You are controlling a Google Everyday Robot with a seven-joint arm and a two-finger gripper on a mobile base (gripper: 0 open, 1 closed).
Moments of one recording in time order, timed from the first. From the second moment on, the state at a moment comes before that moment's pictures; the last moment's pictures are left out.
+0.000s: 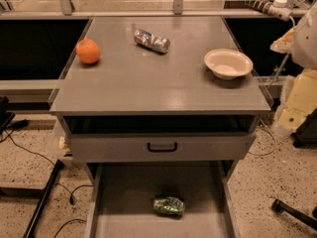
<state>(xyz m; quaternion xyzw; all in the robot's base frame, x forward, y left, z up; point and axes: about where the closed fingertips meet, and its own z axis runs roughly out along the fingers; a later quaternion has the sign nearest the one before) 0.438 -0.216 0.979 -0.60 0.78 -0.04 0.16</state>
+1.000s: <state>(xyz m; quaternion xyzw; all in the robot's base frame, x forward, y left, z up) 0.404 -0.190 0.911 -0.63 0.76 0.02 0.18</state>
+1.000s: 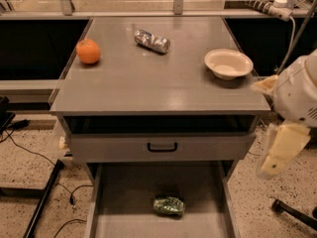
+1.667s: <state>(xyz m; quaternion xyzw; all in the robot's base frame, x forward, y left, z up) 0.372 -0.158 0.789 -0.66 0.71 0.09 0.22</state>
